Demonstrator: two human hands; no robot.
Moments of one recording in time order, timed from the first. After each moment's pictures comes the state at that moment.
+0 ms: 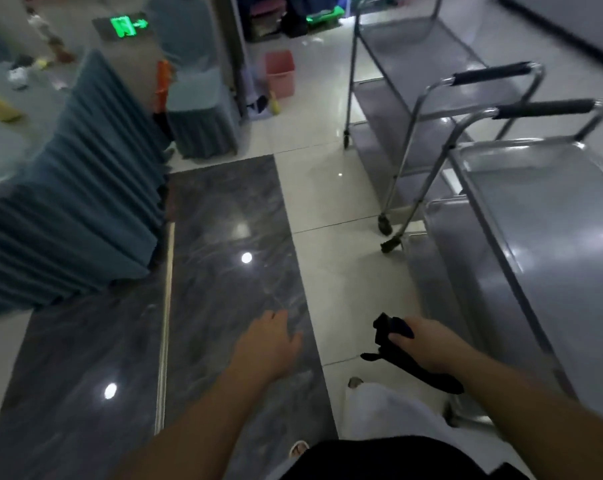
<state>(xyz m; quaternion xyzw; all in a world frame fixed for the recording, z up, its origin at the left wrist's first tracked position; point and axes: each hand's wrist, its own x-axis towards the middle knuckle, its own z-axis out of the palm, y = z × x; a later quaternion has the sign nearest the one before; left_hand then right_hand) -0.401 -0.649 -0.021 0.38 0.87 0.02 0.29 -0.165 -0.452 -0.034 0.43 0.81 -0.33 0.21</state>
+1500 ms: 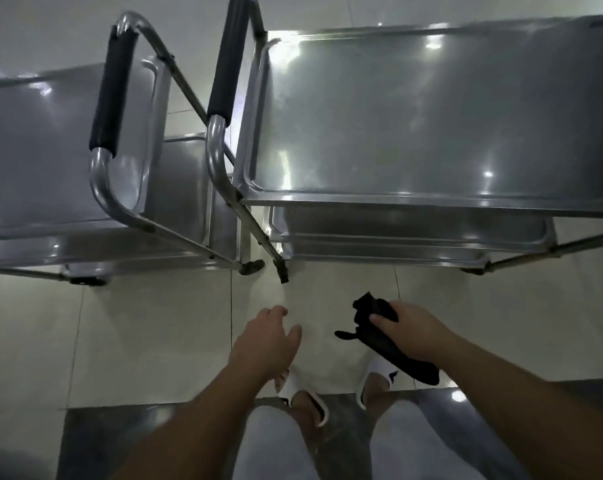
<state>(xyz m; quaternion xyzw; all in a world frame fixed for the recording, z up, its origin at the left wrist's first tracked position) -0.544 0.017 -0.163 0.80 0.44 -0.25 0.31 -0.329 -0.159 -0.175 0.81 0.27 -0.50 -0.14</state>
